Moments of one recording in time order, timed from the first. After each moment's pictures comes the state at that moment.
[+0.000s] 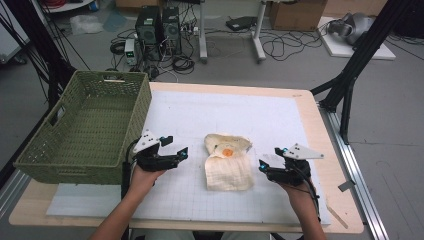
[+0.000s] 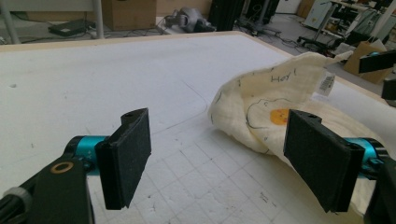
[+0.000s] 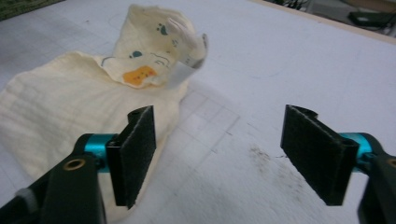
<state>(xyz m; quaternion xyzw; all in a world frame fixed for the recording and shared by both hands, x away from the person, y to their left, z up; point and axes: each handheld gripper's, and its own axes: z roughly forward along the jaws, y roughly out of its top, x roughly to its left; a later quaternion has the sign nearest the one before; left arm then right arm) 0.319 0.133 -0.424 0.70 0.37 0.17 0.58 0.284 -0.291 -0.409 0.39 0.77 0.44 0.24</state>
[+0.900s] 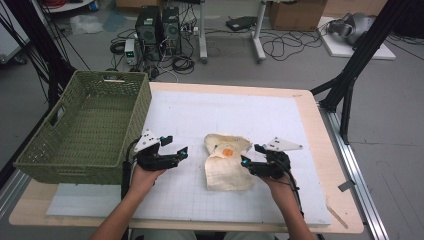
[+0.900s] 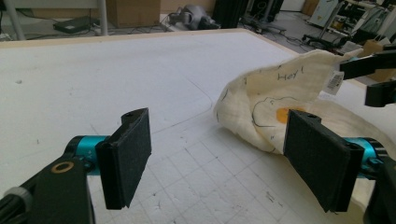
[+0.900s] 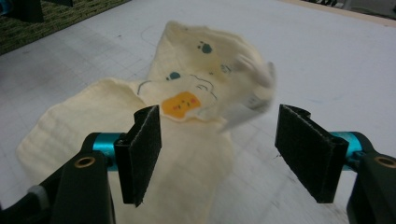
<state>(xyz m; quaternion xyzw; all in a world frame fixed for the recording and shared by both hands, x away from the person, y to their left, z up) 0.321 0.132 -0.426 0.71 0.38 0.17 0.57 0.312 -0.240 -0.416 0.38 0.78 0.46 0.18</state>
